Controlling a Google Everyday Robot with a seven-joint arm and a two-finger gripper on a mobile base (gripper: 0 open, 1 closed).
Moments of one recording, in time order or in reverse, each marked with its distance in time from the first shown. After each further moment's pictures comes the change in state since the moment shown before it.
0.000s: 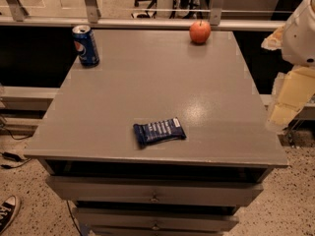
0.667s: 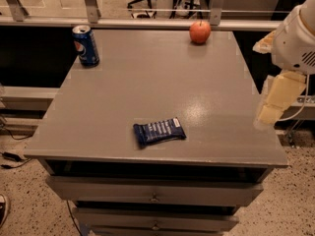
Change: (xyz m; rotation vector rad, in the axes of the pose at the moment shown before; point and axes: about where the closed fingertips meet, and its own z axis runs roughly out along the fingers) arm -0.007 -0.010 0.022 0.002 -0.057 0.000
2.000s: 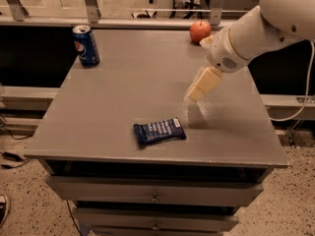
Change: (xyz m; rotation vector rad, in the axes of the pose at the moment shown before) arm -0.100 -0.084 0.108 0.083 -0.355 0.053
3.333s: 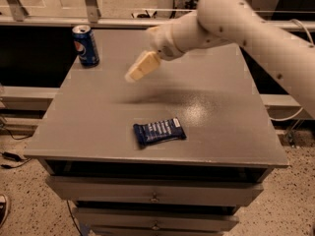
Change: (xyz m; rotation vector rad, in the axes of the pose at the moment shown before) arm -0.128 -0.030 0.109 -0.069 -0.343 0.026
